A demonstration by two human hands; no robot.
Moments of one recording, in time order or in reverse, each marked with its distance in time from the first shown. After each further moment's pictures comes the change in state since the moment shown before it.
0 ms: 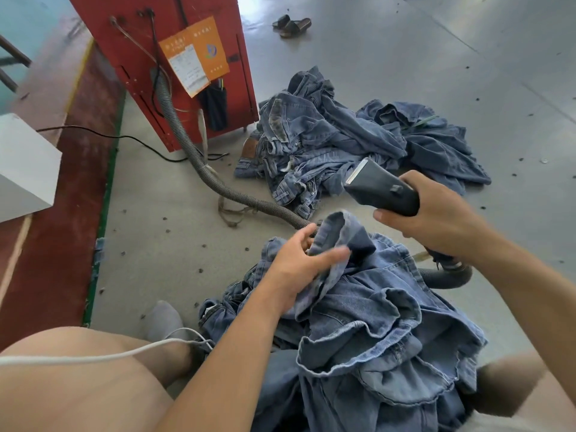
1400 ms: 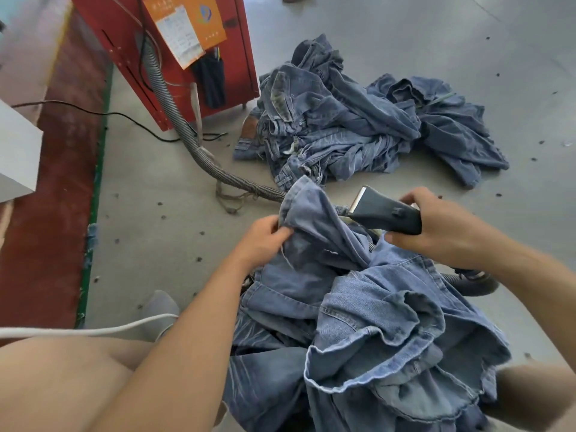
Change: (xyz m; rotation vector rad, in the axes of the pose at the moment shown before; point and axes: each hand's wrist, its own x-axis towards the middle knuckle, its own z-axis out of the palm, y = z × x) left_hand 0.076 -0.024 -0.092 0.617 0.143 0.053; right_hand 0.016 0.028 0.034 -0.167 -0.245 0.038
